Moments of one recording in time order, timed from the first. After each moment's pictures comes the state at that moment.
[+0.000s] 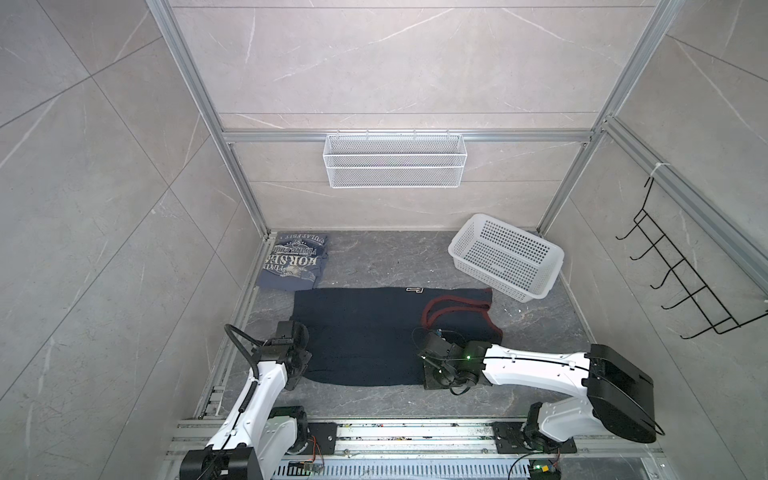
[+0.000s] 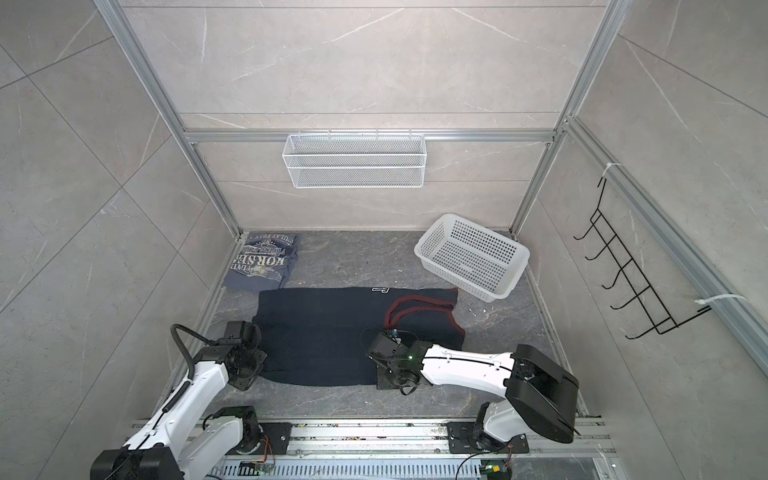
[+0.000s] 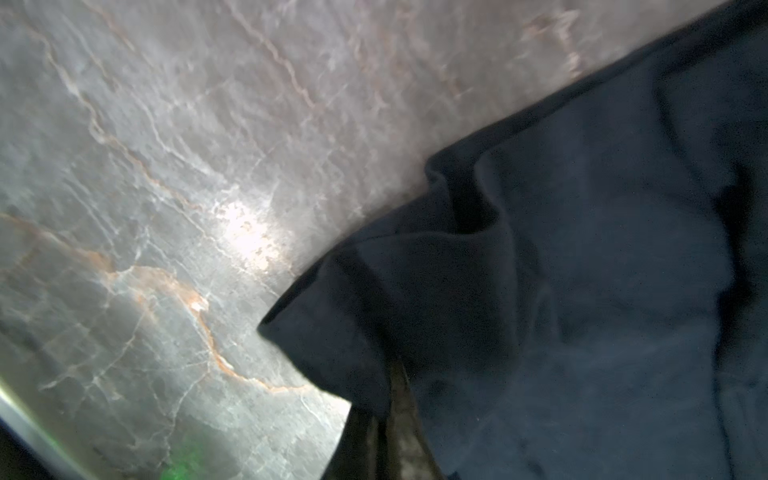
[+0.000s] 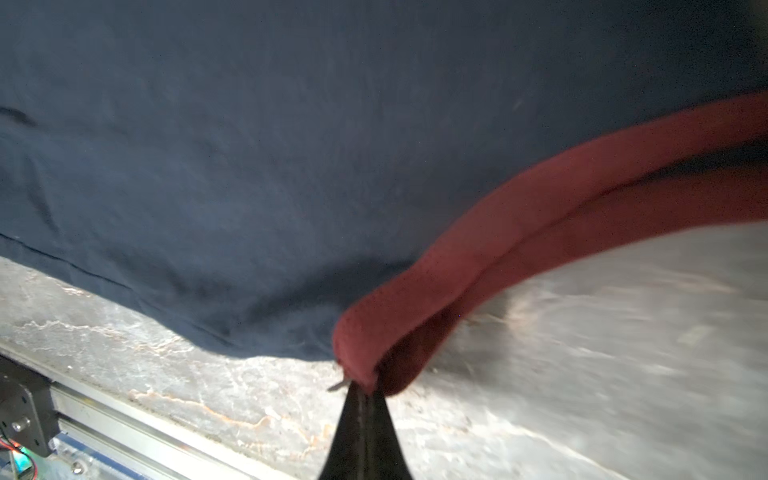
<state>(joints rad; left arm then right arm) 0.00 0.94 0.48 -0.82 -0.17 -1.06 1.07 1.42 0.78 -0.56 0.01 0.94</state>
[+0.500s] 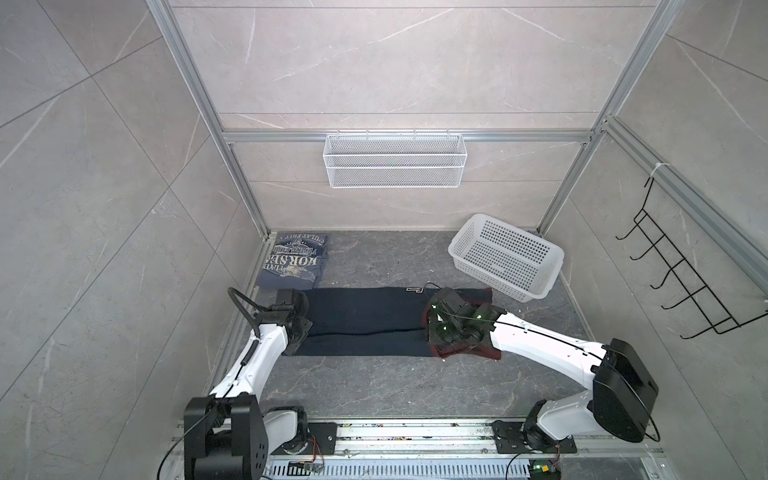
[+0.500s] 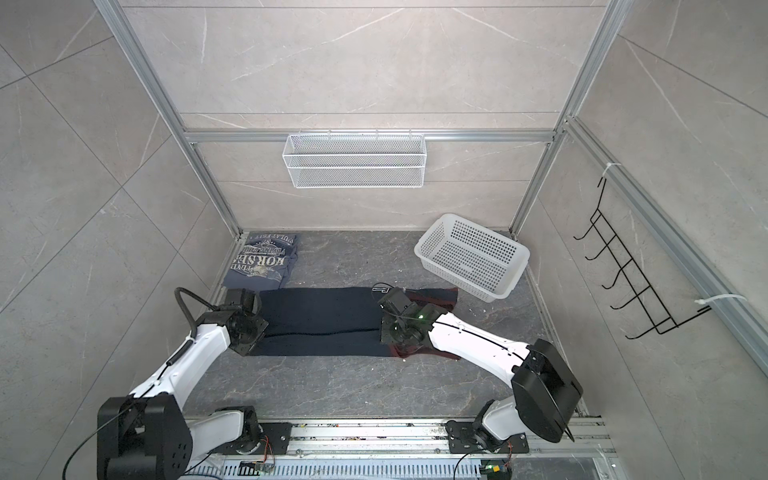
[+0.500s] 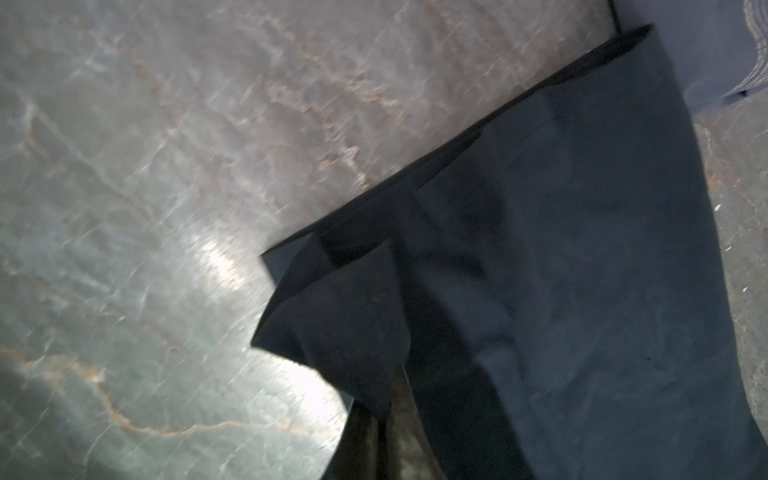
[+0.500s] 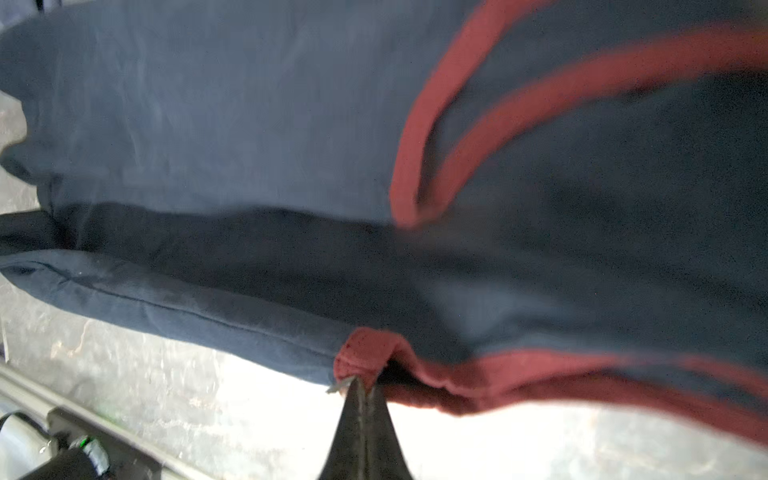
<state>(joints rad) 0.00 1.25 0.78 -0.75 -0.17 -0.99 0.77 1.49 1.03 -0.60 -0.01 0.74</state>
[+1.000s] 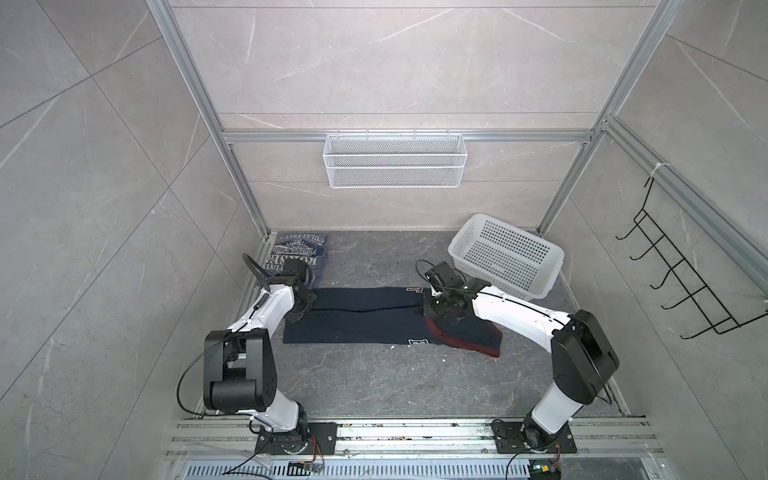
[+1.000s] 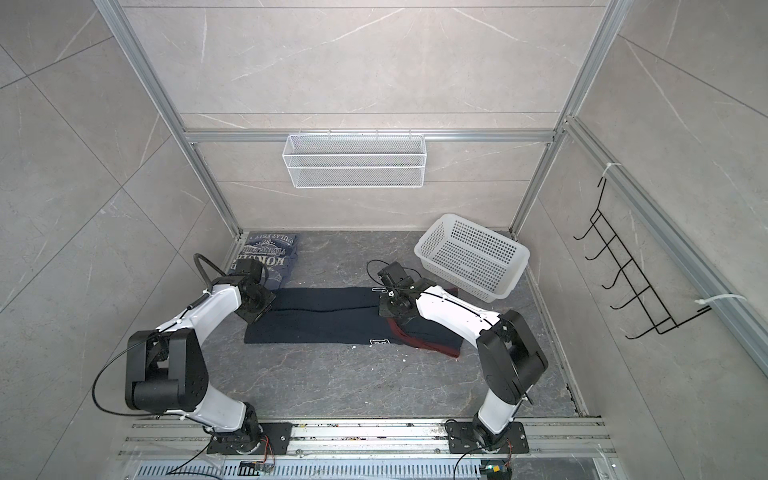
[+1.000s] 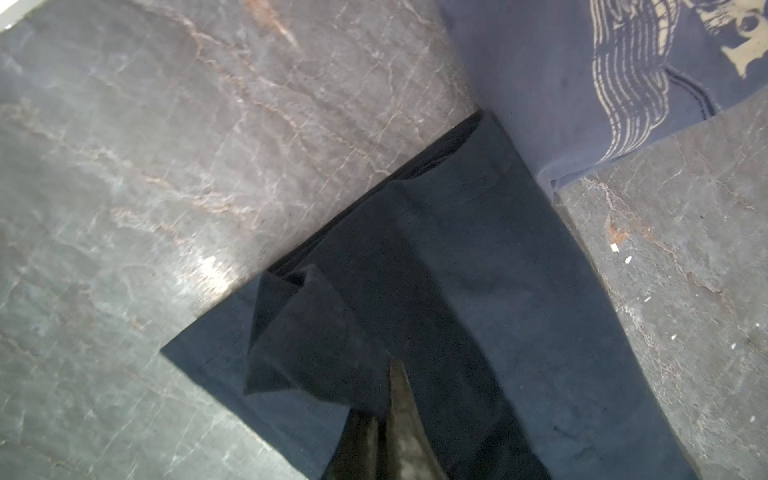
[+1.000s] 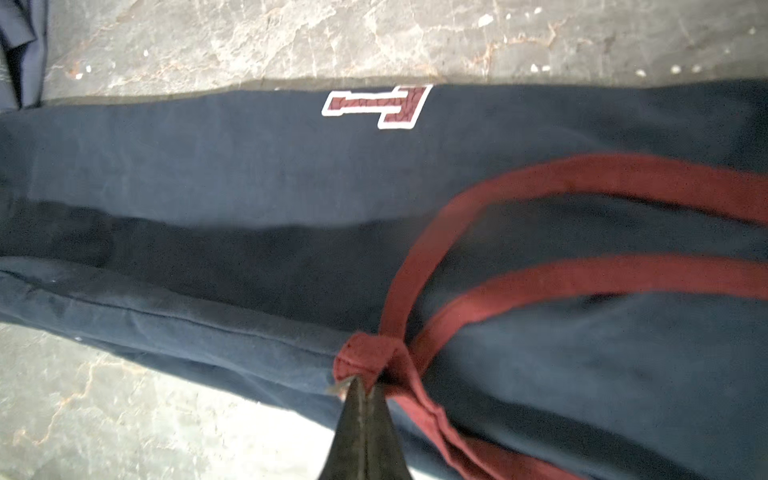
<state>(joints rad) 0.00 1.60 1.08 -0.72 -0.16 -0.90 0.64 1.73 1.24 -0.59 -0.02 0.61</state>
